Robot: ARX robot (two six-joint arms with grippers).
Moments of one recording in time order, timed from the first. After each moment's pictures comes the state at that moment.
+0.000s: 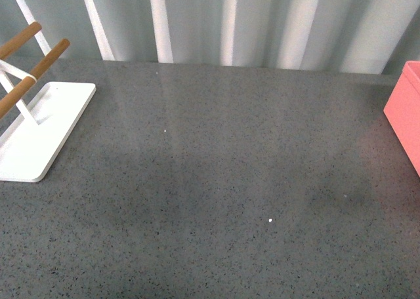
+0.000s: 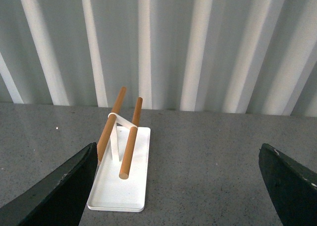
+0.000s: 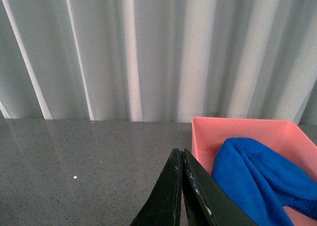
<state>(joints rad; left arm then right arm) 0.00 0.00 0.02 0.00 0.00 0.00 0.00 0.19 0.01 0.19 -0.01 -0.02</state>
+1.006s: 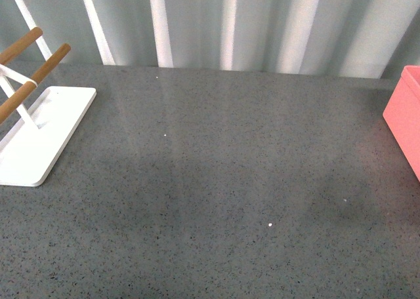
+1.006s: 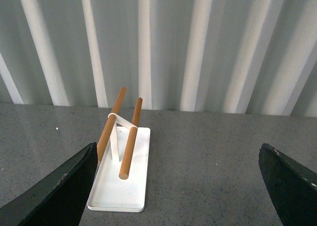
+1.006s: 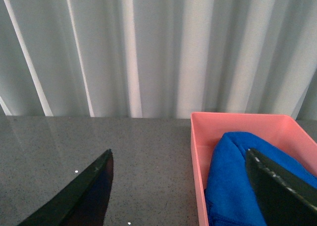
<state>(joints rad) 0.00 0.00 0.02 0.00 0.00 0.00 0.00 0.00 0.01 0.00 0.00 -0.01</state>
